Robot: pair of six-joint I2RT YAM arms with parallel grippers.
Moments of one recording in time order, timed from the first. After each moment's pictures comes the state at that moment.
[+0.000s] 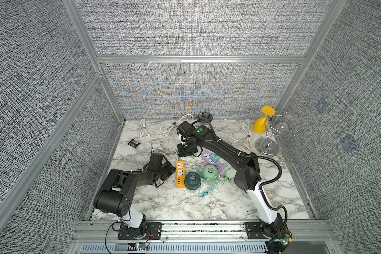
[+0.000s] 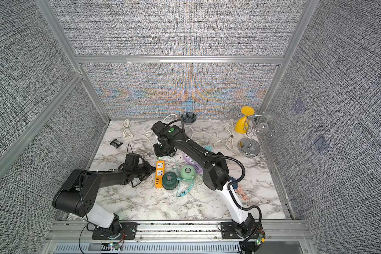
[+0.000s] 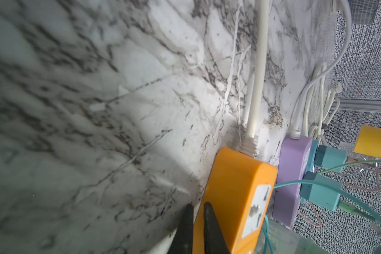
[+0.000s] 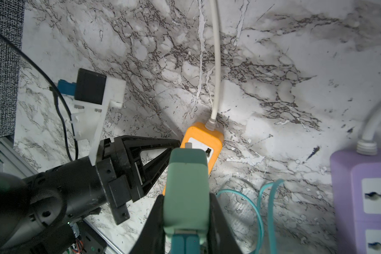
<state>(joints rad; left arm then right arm) -0.30 1.60 0.53 0.17 0.38 -0.98 0.82 2.32 2.31 -1.15 -0.18 0.42</state>
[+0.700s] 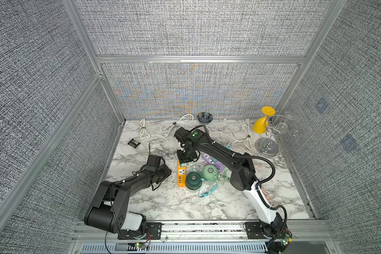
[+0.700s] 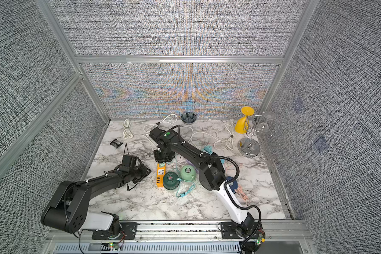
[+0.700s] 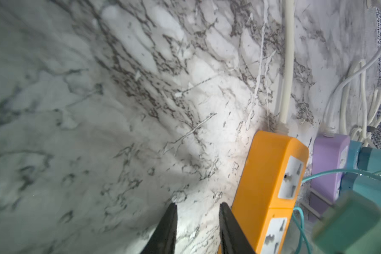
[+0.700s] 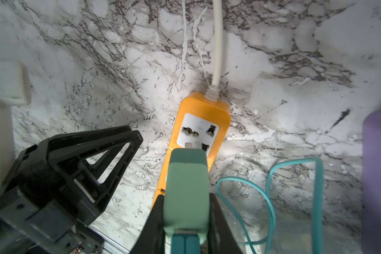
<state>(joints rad) -0.29 1.40 0.51 -0.09 0.23 -0.86 0.85 2.38 2.32 -1.24 -0.15 0.50</state>
